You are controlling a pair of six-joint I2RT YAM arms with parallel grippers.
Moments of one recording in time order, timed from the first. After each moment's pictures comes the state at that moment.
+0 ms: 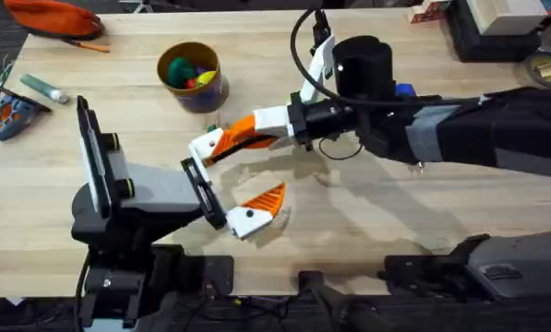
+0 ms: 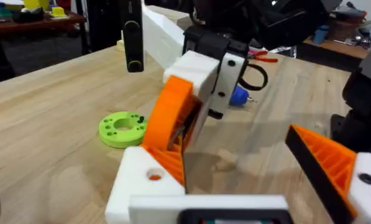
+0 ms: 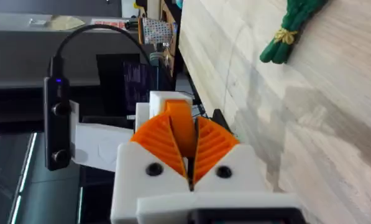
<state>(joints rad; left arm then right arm) -0.01 0.02 0.01 -0.11 1.05 -0.01 0.62 1.61 0.74 0.41 -0.97 1.05</state>
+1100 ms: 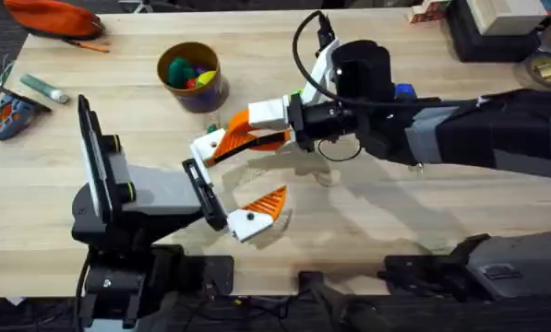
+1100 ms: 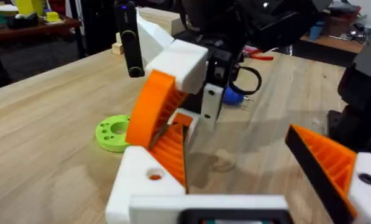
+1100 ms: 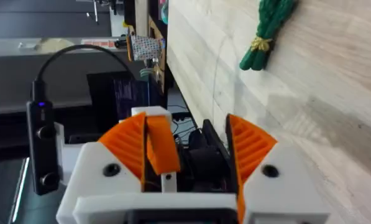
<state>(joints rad) -0.02 0.02 0.01 -0.11 1.06 0.02 0.62 1.61 0.73 0.39 -0.89 1.06</state>
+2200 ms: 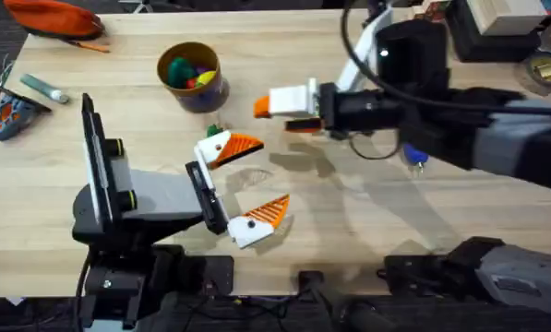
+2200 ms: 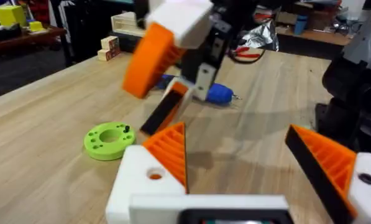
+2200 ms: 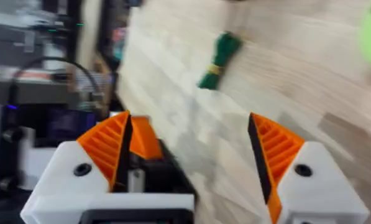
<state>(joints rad) -0.02 0.01 0.01 -0.12 1.11 0.06 0.53 1.35 0.72 0.05 -0.71 0.77</state>
